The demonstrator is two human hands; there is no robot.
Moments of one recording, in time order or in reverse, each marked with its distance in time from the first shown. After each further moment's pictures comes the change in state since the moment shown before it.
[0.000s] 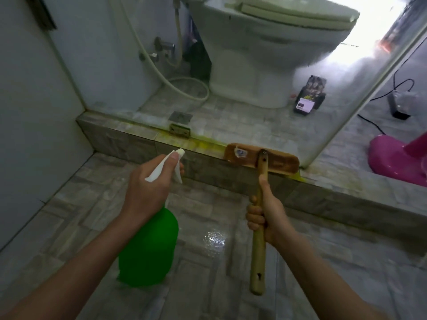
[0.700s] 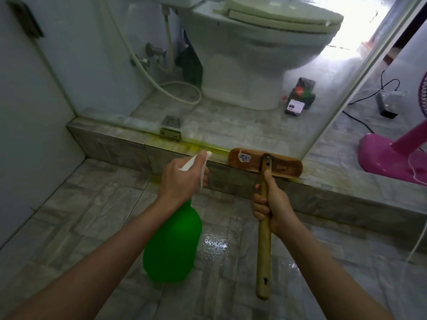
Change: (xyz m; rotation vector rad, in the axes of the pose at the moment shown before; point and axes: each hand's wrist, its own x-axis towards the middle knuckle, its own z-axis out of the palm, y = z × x) left_hand 0.012 0.023 0.067 -0.036 -0.113 -0.097; right_hand 0.010 -0.022 -0.027 0.062 -0.008 -0.112
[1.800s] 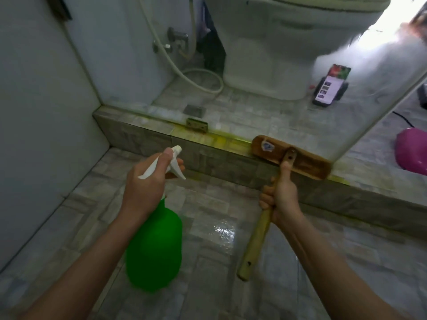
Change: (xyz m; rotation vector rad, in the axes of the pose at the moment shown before) left_hand -0.011 -0.031 -0.099 -0.168 0.128 -0.004; right_hand 0.016 0.019 0.061 0.031 0.135 -0.070
